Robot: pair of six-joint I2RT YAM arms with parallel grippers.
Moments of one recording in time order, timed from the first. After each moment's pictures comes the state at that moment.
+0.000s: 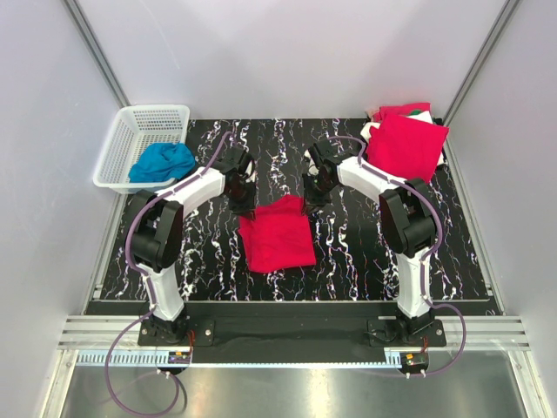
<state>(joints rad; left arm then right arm) -0.40 1.87 1.34 -0.70 0.21 -0.36 0.48 2.08 1.59 -0.73 -0.32 0.41</state>
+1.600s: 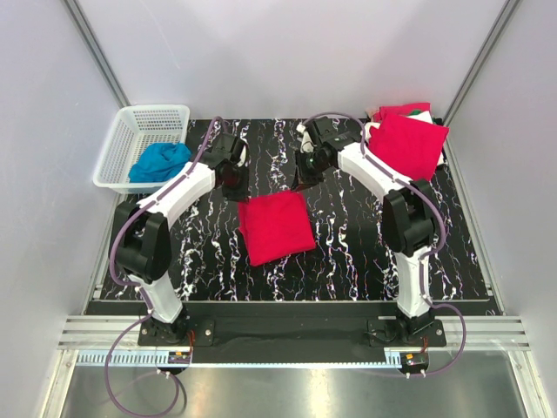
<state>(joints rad) -0.39 1.75 1.41 -0.75 0.09 -0.39 0.48 2.08 1.81 -0.75 -0.39 0.35</state>
